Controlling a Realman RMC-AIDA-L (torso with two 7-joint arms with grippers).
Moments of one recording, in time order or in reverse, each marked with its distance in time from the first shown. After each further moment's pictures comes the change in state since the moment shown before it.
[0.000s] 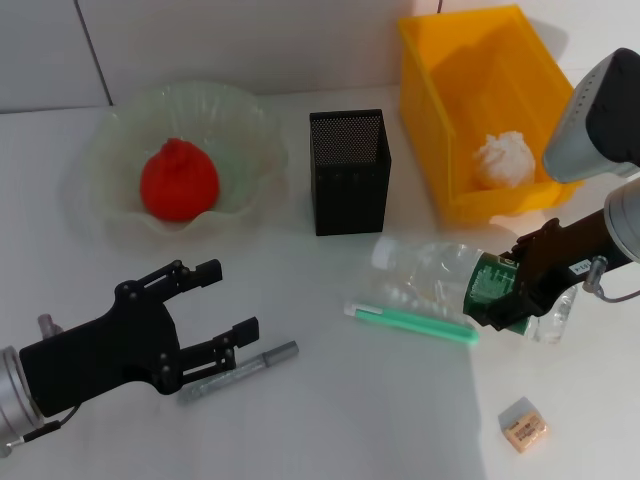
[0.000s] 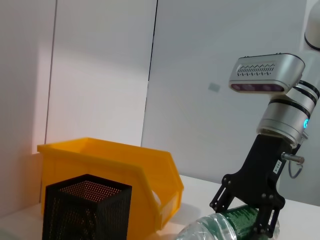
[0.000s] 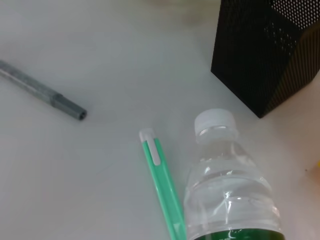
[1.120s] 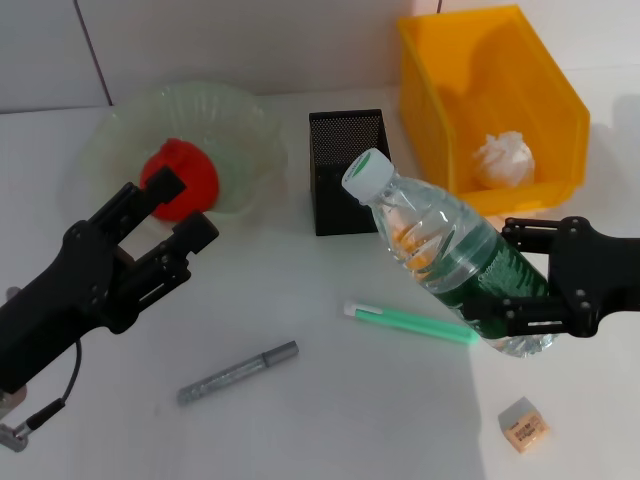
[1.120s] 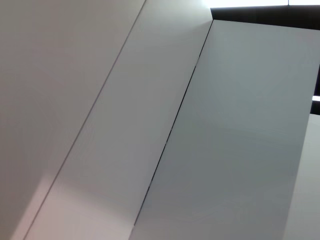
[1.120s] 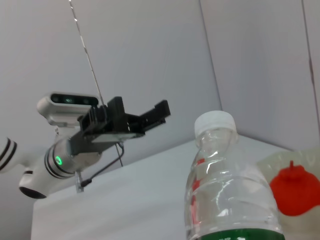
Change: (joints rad) left arm -0.068 -0.003 0.023 -0.281 -0.398 0.308 -0.058; right arm -0.121 0.000 0.495 0.403 0.662 -0.304 -0.696
